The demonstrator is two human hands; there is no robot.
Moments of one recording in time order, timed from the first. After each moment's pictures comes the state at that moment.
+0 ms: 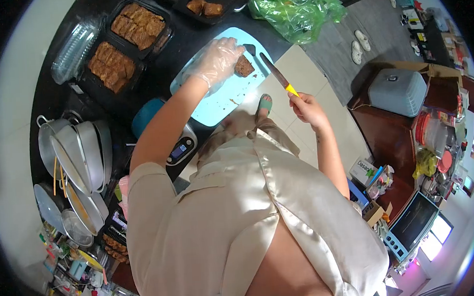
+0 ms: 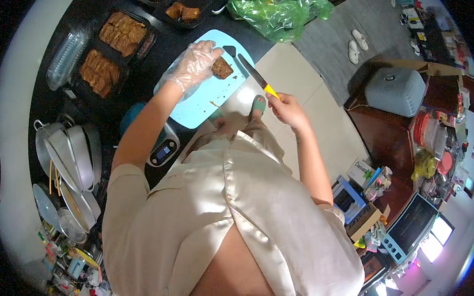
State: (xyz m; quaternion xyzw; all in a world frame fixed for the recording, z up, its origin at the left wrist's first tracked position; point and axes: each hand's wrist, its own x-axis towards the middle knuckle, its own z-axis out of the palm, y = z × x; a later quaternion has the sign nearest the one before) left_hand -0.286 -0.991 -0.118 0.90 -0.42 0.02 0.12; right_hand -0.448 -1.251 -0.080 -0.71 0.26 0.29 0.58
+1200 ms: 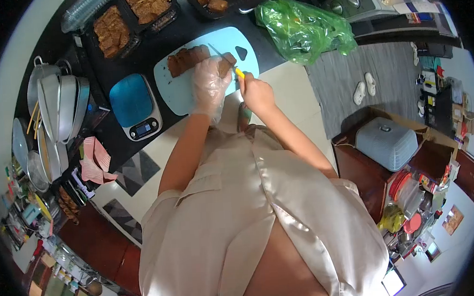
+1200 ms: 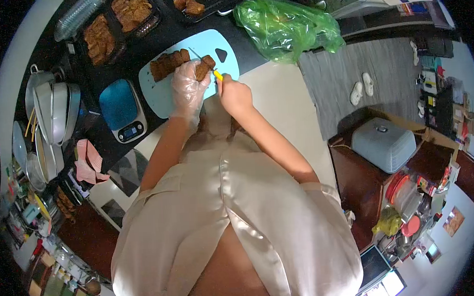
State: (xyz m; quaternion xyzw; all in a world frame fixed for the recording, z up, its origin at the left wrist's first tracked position) left_hand -0.382 -1.056 -0.134 0.92 0.04 0.19 0.34; right_hand -0.372 -1.209 -0.153 -0.96 -0.17 0.04 0.23
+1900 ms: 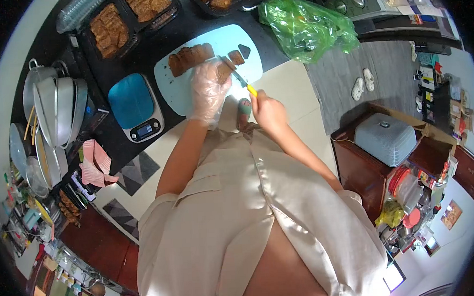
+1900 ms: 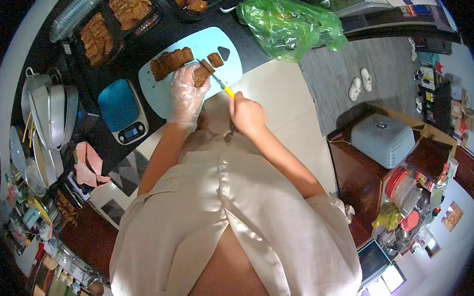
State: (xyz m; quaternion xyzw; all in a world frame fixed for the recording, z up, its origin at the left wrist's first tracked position) left_hand -0.392 -1.041 -0.138 0.91 0.02 0.18 0.38; right_hand -0.413 -1.227 -0.131 -0.97 -0.14 0.09 0.21
